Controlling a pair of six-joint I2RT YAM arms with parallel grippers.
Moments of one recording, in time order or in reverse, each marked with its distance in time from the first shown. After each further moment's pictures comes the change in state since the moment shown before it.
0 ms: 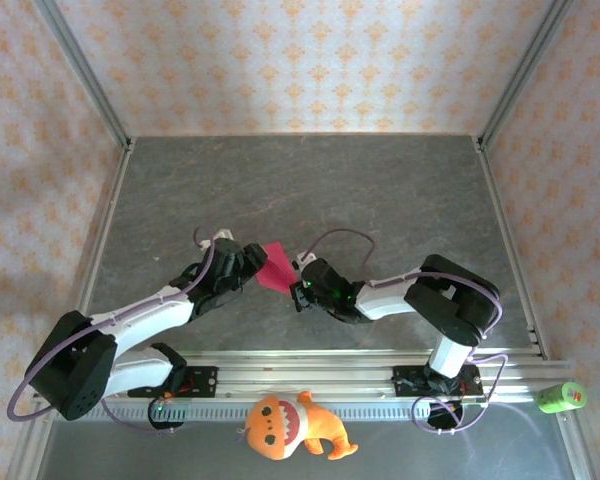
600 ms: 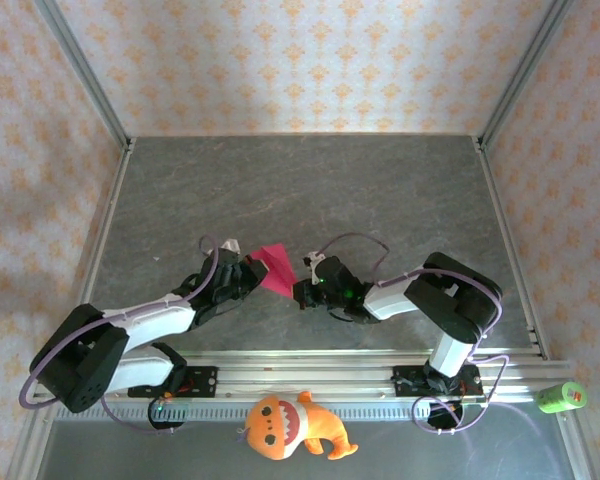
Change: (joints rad) left arm 0.000 0.058 -0.118 0.246 0.172 -0.039; right arm -0.073 0.000 -0.094 0.174 -0.195 0.211
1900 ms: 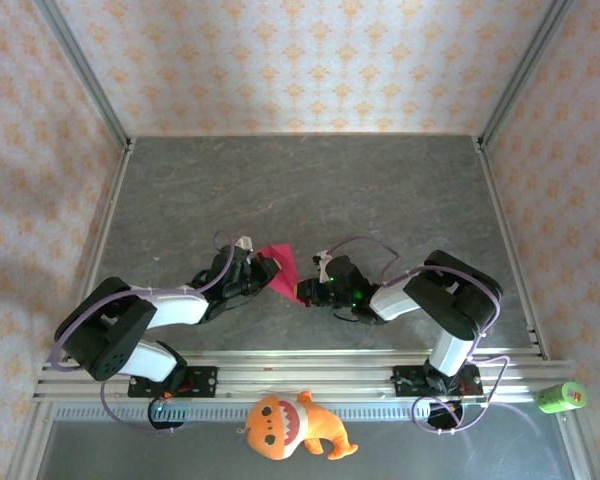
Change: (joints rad) left arm -0.020 0.191 0.034 0.190 0.079 -0.023; right arm -0.051 0.011 -0.060 0.122 -0.111 0.129
